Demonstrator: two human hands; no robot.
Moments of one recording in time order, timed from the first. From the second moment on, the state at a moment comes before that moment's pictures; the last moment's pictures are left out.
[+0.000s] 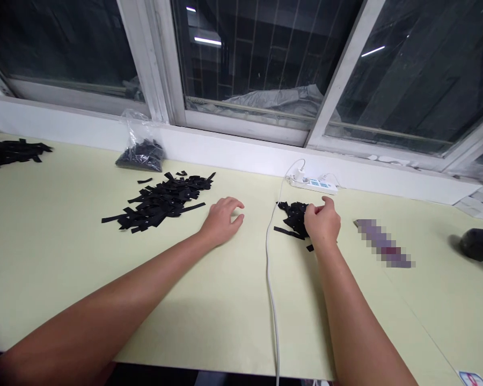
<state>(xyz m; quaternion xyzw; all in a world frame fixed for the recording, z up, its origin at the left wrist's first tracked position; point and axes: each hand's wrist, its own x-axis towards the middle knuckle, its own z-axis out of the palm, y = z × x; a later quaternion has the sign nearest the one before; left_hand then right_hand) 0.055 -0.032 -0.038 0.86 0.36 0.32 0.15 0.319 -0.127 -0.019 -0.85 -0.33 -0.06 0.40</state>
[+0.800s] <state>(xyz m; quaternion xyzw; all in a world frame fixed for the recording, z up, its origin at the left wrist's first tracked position) 0.048 -0.016 -0.047 0.82 0.50 0.25 0.09 0.274 -0.114 -0.038 -0.76 -0.53 0.03 0.36</state>
